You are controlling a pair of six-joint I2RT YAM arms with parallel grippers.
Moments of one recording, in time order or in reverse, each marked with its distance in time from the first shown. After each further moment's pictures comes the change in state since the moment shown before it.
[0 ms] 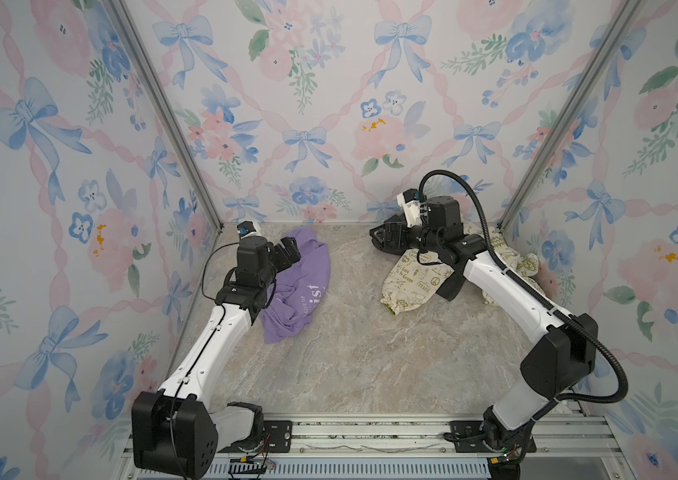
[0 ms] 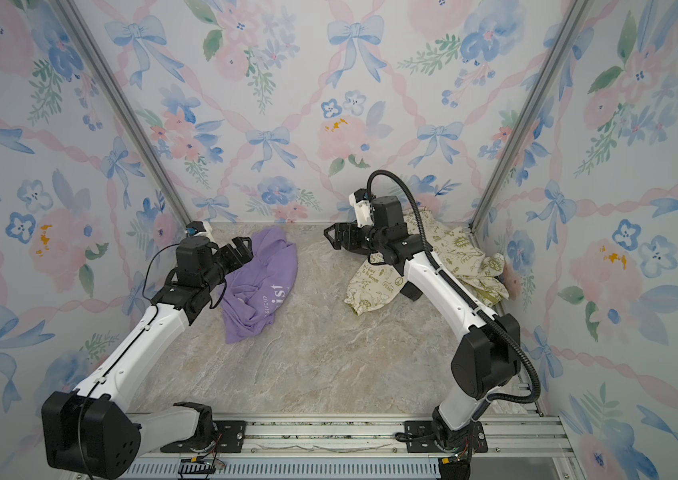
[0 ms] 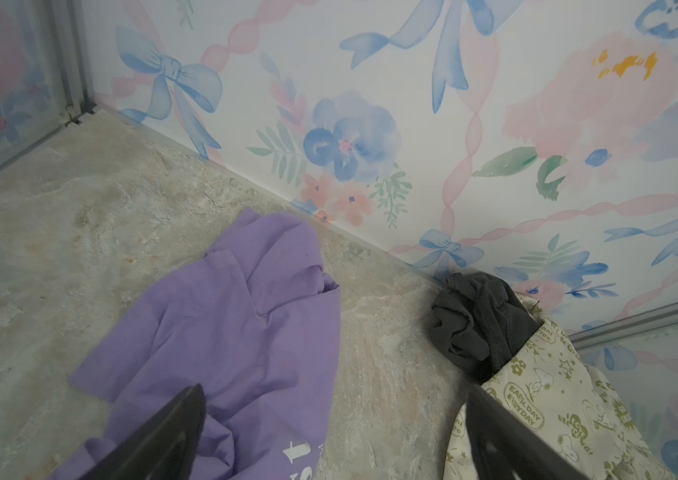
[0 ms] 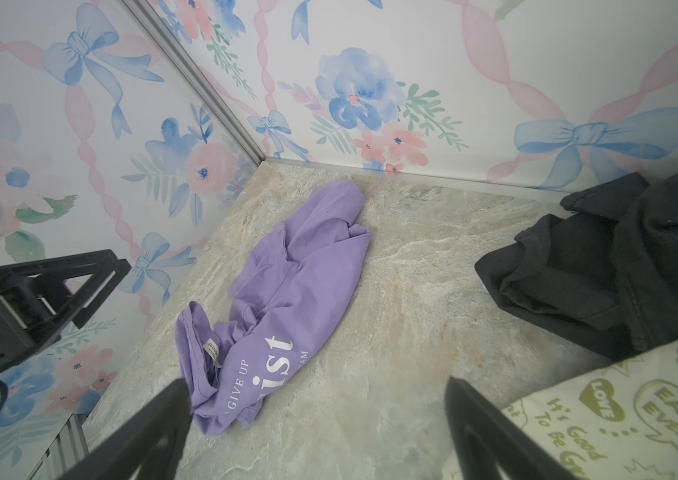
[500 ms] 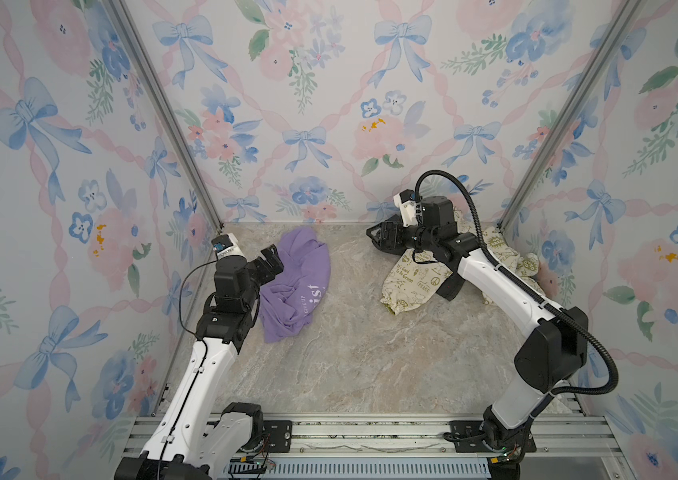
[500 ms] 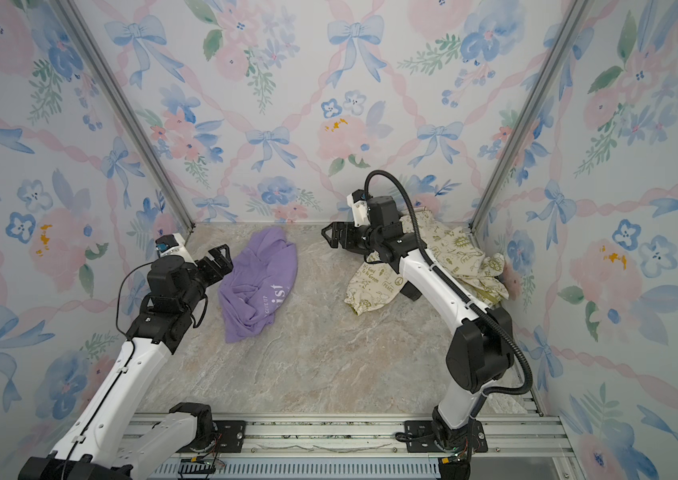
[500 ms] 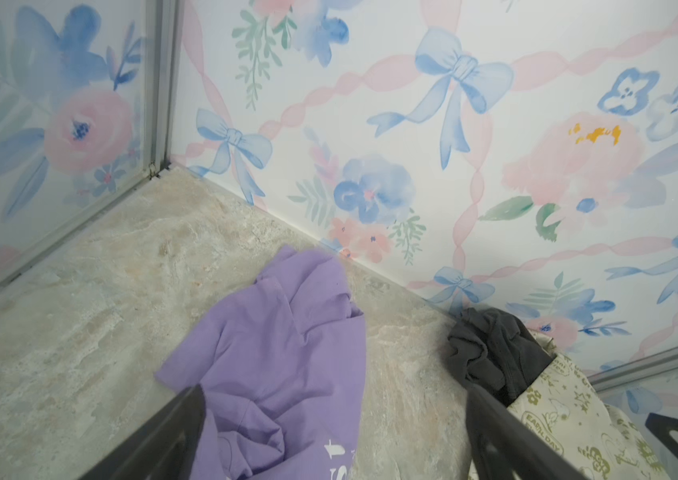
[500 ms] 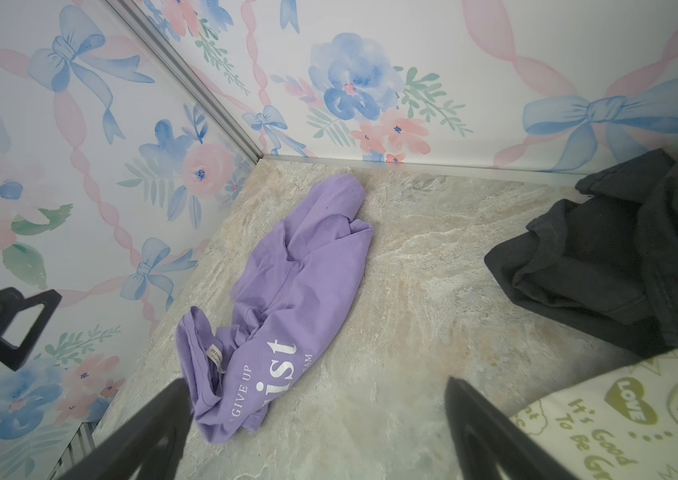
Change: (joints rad) left arm 0.071 -0.284 -0.094 -0.027 -0.089 0.045; right arm 0.017 0.058 0.035 0.006 0.000 0.041
